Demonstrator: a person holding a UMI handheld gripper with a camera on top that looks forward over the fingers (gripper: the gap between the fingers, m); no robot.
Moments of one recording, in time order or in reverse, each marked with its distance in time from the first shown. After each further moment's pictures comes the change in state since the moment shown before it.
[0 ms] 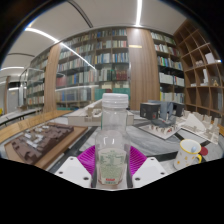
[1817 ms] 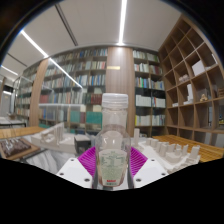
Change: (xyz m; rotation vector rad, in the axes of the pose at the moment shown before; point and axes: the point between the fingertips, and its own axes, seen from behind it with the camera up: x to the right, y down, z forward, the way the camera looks) arm 0.431 -0.142 -0.020 0.230 0.125 -0.046
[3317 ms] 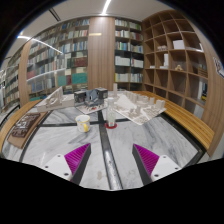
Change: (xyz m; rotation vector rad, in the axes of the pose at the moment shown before) arm -0.039 0.030 -0.435 -0.494 0.206 0.080
